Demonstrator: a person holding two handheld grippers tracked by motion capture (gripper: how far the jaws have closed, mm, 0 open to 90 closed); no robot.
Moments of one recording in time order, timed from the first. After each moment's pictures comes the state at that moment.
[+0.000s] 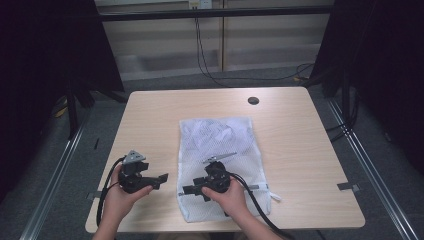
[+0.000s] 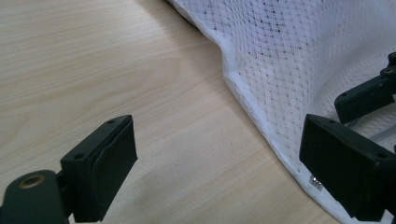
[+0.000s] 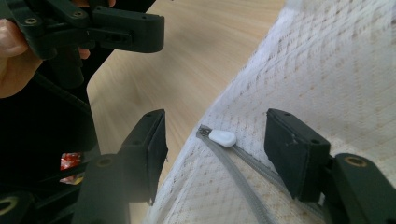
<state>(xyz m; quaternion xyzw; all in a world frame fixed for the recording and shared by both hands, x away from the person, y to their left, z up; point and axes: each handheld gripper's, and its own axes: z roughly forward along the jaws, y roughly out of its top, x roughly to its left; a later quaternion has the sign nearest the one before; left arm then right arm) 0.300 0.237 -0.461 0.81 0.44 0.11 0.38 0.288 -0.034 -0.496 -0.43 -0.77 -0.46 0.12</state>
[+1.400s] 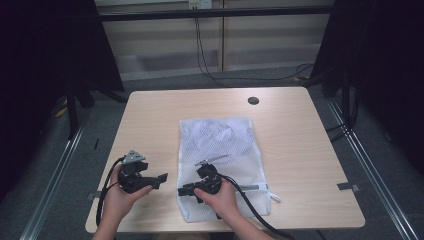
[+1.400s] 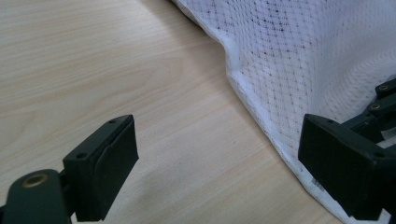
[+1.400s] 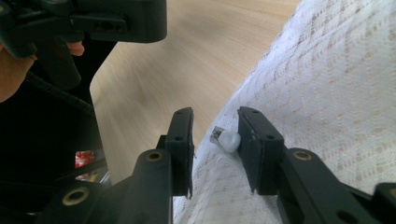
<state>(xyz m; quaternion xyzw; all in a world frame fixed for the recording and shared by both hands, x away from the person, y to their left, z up) 0.300 0.238 -0.461 0.81 0.44 0.11 0.38 0.289 -0.012 -0.507 -0.44 -0.77 -0.44 0.15</state>
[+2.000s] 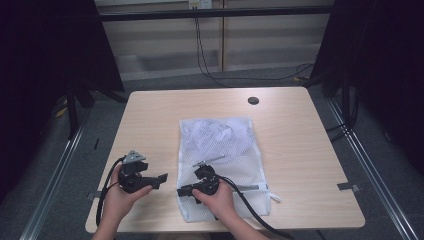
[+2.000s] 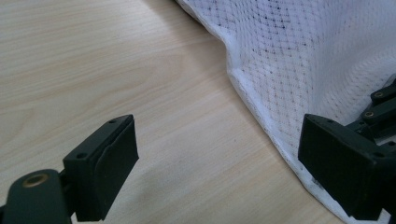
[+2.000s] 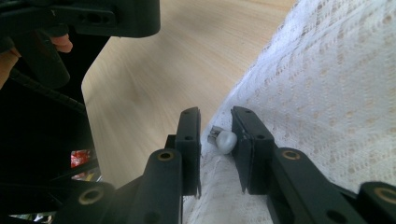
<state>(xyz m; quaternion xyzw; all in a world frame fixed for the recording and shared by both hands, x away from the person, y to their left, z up) 0.300 0.239 -0.461 0.81 0.44 0.11 0.37 0.289 -0.006 -0.512 -0.44 -0.77 -0.43 0.14</state>
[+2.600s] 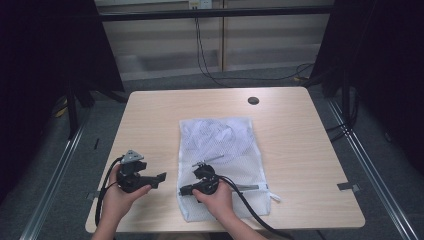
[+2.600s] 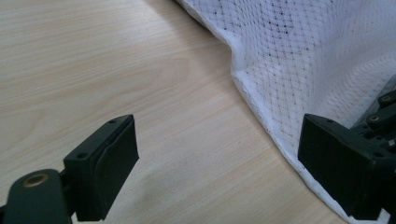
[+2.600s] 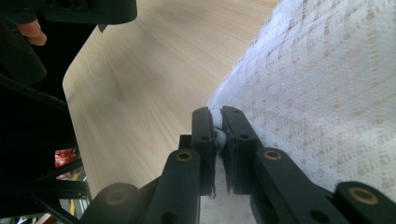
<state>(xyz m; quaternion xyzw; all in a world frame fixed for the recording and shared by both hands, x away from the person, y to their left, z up) 0.300 0.241 -0.460 0.80 0.44 0.12 0.38 0.290 -0.005 -0.510 -0.46 -0.78 -0.41 0.12</state>
